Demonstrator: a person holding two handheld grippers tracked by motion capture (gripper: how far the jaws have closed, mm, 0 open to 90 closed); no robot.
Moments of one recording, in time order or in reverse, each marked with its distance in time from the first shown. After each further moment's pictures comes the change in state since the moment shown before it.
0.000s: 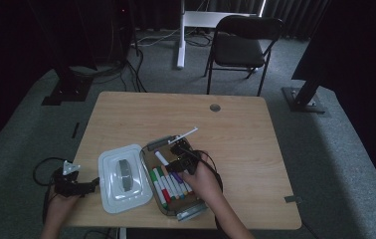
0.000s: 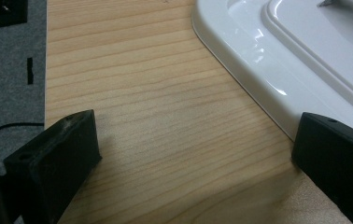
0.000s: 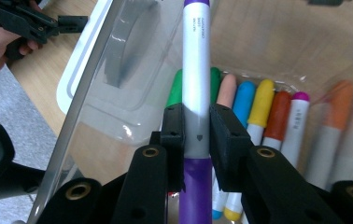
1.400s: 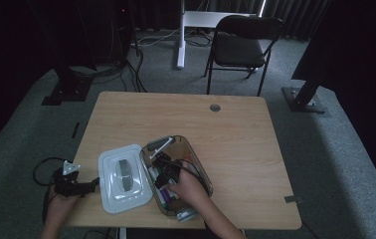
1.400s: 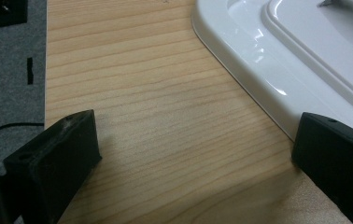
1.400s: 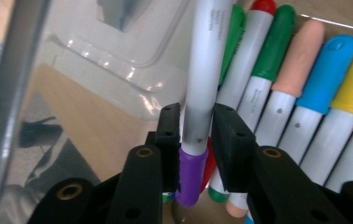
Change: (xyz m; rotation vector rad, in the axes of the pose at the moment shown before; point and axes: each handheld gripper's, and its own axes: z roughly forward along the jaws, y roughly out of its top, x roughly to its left) left arm 0.000 0.000 0.000 -0.001 0.000 0.000; right arm 0.020 0.000 0.066 0.263 0.019 -0.063
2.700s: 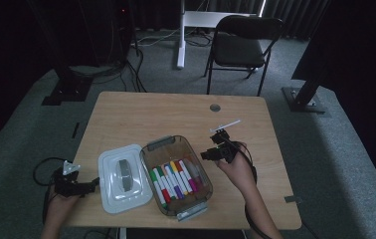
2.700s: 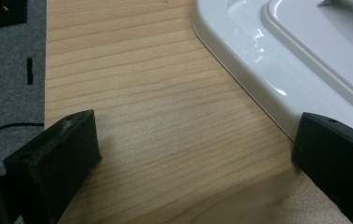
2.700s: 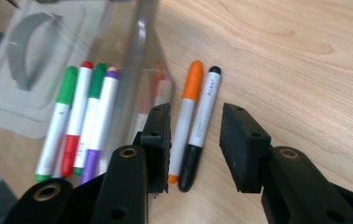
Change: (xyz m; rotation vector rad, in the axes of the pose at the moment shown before) left arm 0.000 0.000 0.000 0.001 -0.001 0.000; right arm -0.118 -0.066 -0.101 -0.336 -0.115 0.158
